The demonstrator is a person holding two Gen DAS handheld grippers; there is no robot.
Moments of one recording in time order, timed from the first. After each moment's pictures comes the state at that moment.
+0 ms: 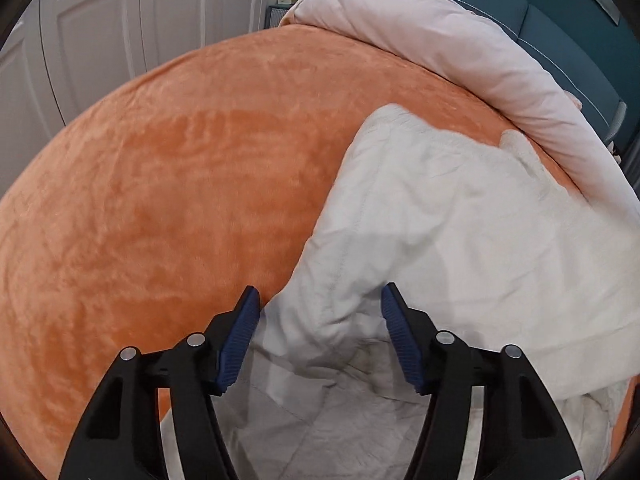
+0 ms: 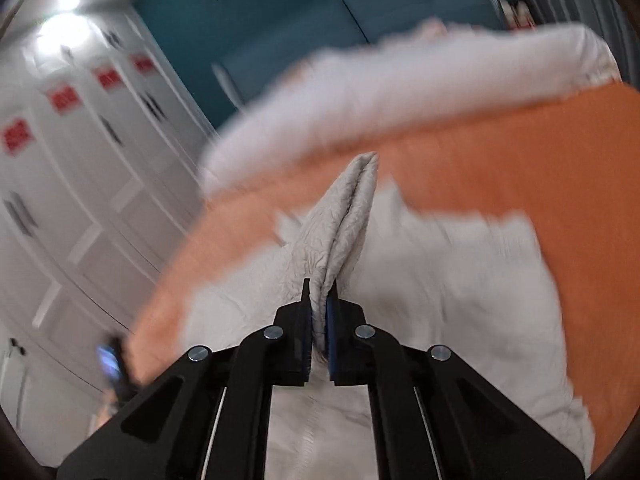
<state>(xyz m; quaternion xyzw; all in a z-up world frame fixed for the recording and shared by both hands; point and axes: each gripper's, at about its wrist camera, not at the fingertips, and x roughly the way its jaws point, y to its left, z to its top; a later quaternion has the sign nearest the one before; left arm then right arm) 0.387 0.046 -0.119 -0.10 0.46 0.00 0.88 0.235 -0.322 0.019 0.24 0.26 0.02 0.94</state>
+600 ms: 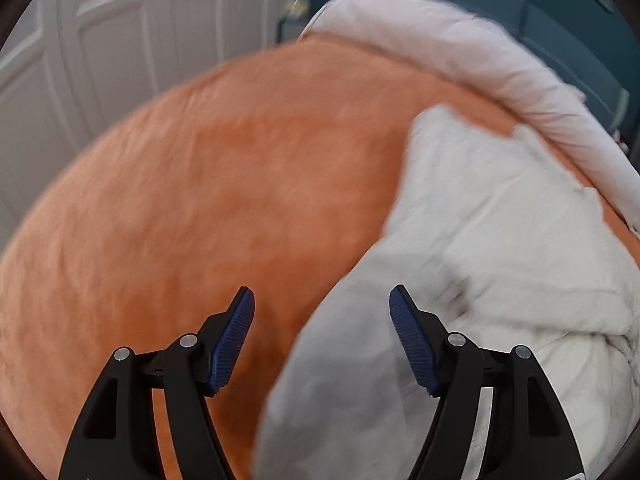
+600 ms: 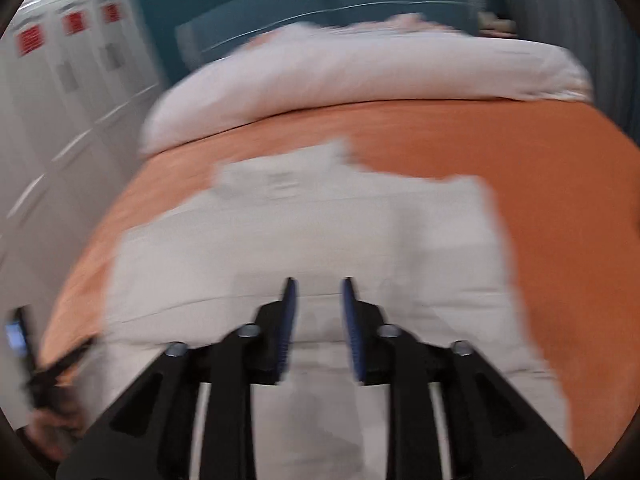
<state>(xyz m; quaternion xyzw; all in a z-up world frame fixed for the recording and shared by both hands) 0.337 0.097 -0.119 -0.08 0.47 0.03 0.88 0.252 -0.259 -0.024 0.14 0.36 -0.04 0.92</state>
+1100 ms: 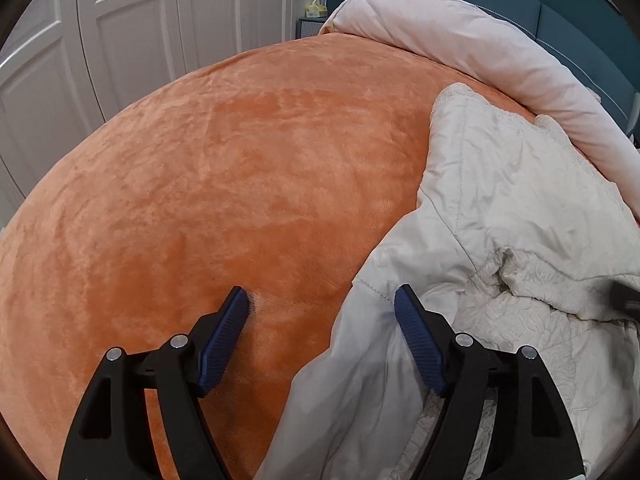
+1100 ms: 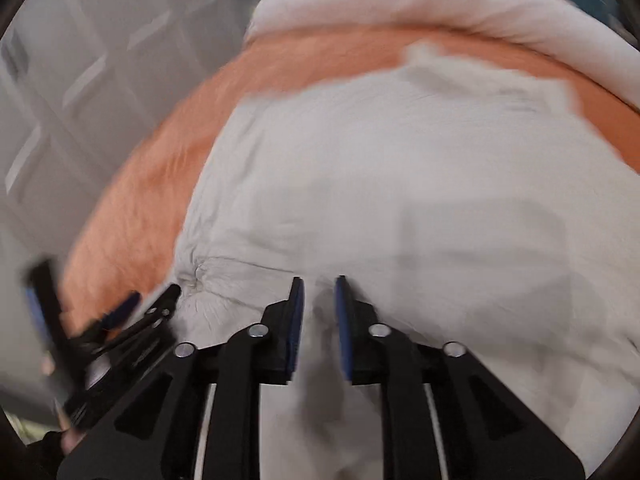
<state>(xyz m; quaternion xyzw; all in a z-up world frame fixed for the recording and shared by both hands) 0.330 0.092 -0.139 -0.07 0.44 0.05 0.89 0.321 -0.135 -0.072 0.11 0.45 0.08 0.88</state>
